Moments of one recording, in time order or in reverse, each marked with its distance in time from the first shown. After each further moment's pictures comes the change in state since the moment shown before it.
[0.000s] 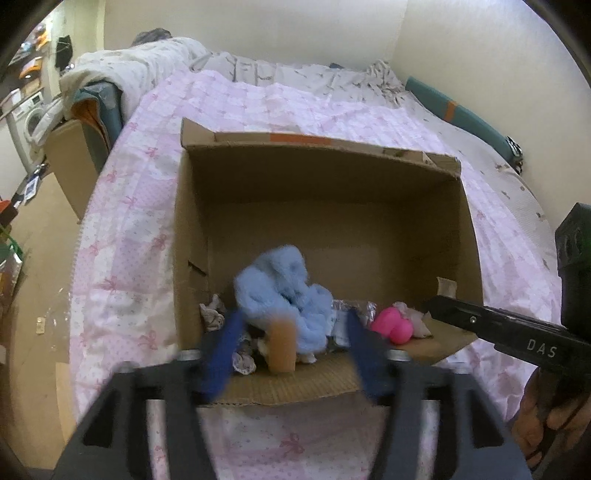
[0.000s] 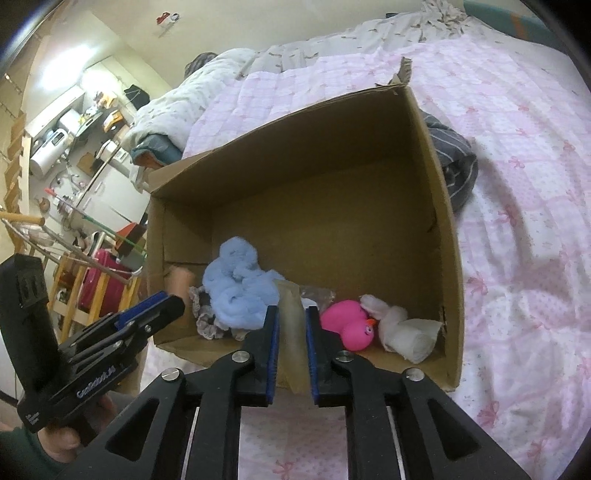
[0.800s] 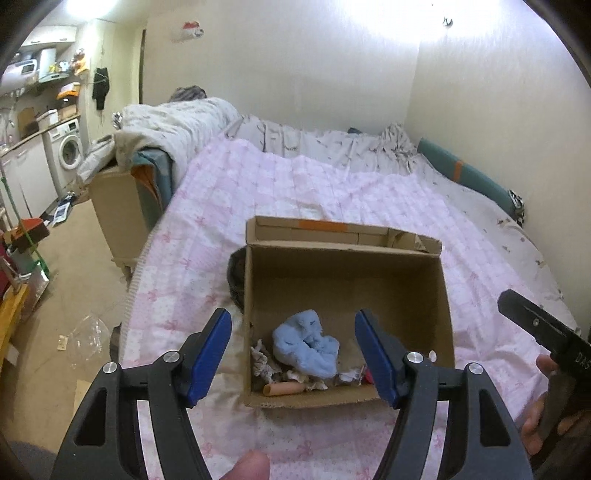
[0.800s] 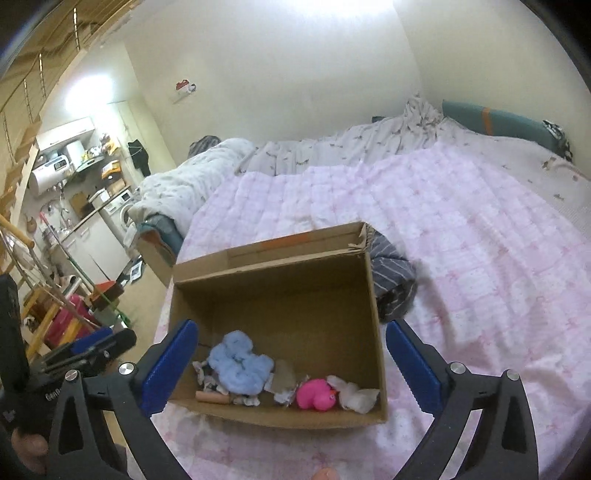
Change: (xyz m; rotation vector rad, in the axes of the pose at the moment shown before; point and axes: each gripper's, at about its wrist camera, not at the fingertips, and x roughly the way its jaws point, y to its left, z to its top) left arm -0.114 0.007 0.008 -0.039 -0.240 0.075; right arm -0.114 0.039 -0.004 -0.103 -0.396 -0.140
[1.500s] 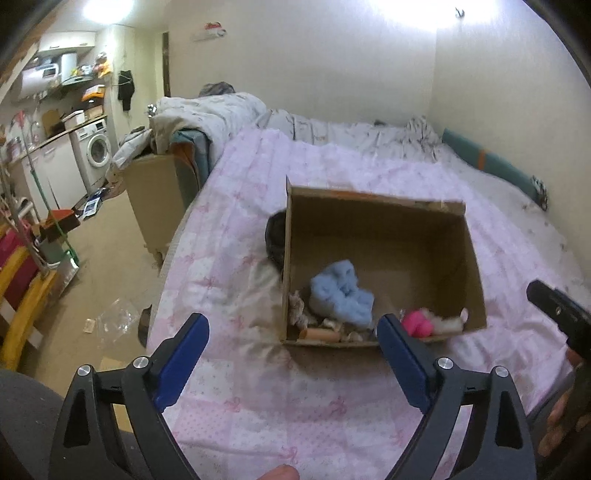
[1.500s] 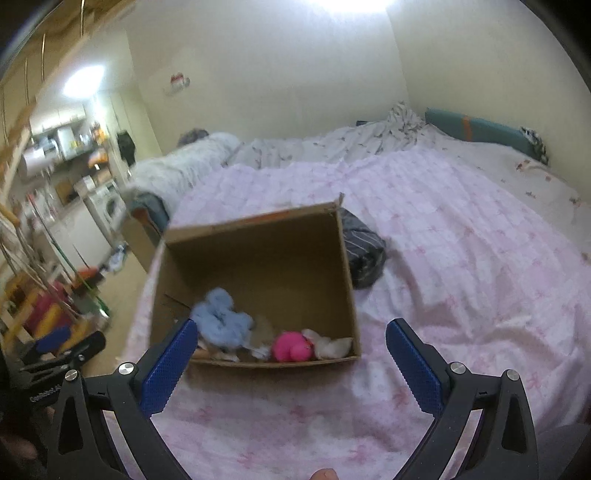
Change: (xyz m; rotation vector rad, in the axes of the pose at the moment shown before) left arm -0.020 0.011 -0.067 -0.012 -0.003 0.127; right arm -0.031 0.004 -0.058 -0.051 -0.012 -0.119
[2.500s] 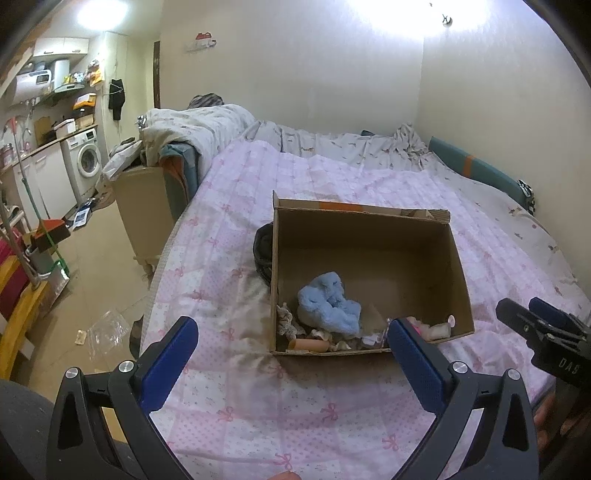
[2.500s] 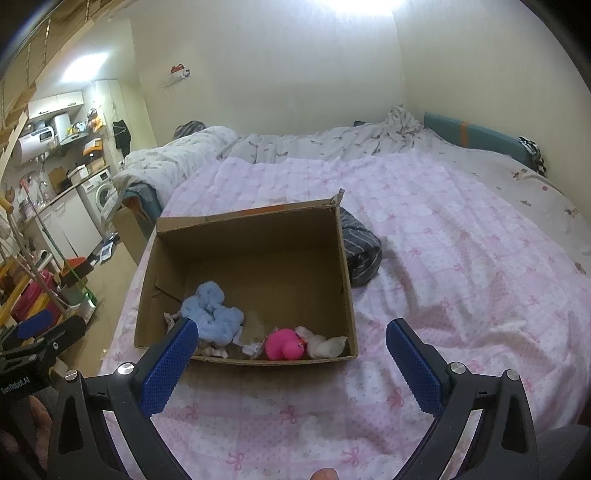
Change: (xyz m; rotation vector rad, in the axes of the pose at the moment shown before) left arm -0.004 -0.006 0.001 0.027 -0.028 -0.047; right arm 0.007 0.006 -0.005 -0.031 0.015 -0.026
